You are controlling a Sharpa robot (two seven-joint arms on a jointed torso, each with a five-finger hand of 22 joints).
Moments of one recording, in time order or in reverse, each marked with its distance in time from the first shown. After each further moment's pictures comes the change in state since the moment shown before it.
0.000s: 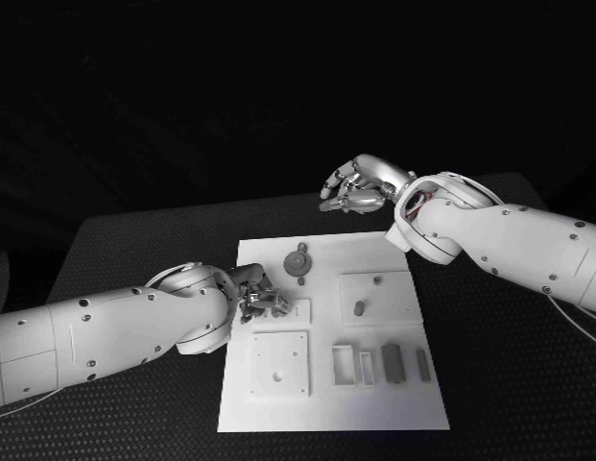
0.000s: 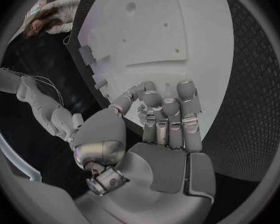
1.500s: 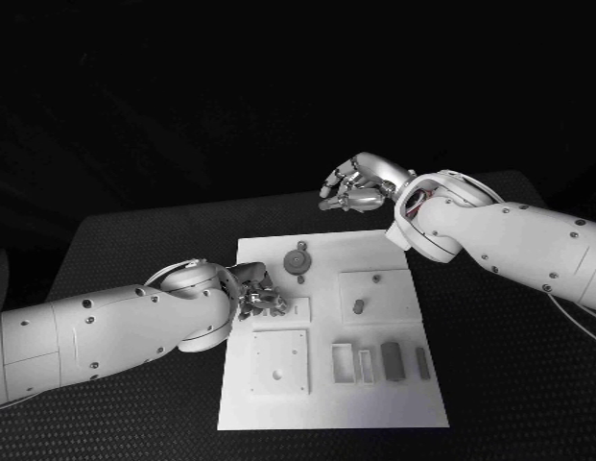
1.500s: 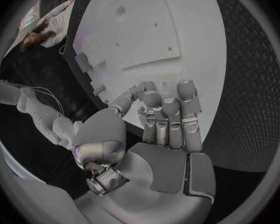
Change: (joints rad) left arm 0.001 0.011 0.000 -0.005 -0.086 0.034 -0.015; left_hand 0.004 -0.004 0.009 -0.001 -0.012 -0.002 0.002 -0.006 0.001 0.002 0.002 0.004 -0.002 -0.001 -0.001 0.000 -0.003 0.000 0.004 -0.003 0.000 0.000; right arm 0.000 -0.003 0.000 0.003 0.000 0.003 0.001; right_hand 0.000 0.000 0.000 0.000 0.000 0.000 0.000 0.000 0.001 0.000 0.000 0.000 0.000 0.000 0.000 0.000 0.000 0.000 0.000 0.000 0.000 0.000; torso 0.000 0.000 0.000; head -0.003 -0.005
